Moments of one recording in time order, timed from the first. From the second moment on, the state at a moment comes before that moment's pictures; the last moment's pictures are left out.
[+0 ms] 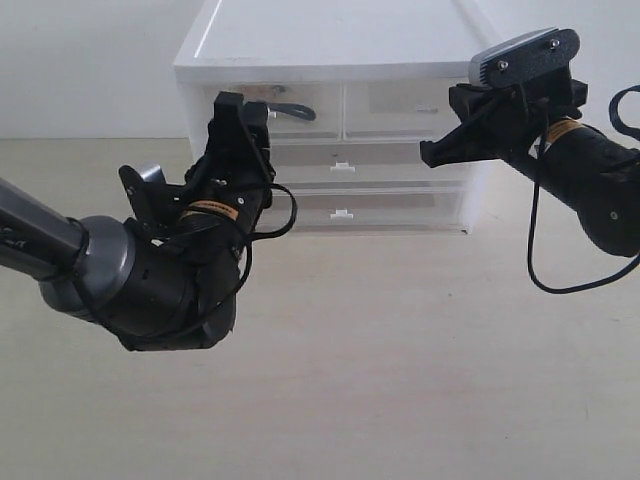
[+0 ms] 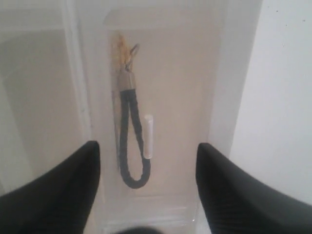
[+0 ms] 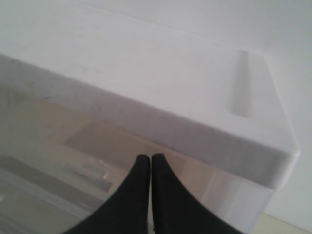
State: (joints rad) left arm -0.71 2.09 -0.94 -0.63 -1.21 -1.24; right arm 0.25 1.84 -0.84 -0.15 -0.84 -0.10
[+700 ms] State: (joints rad) left arm -0.70 2.10 -1.03 -0.66 -1.18 -1.20; right arm 0.25 1.84 -0.85 -0.15 -0.83 -0.10
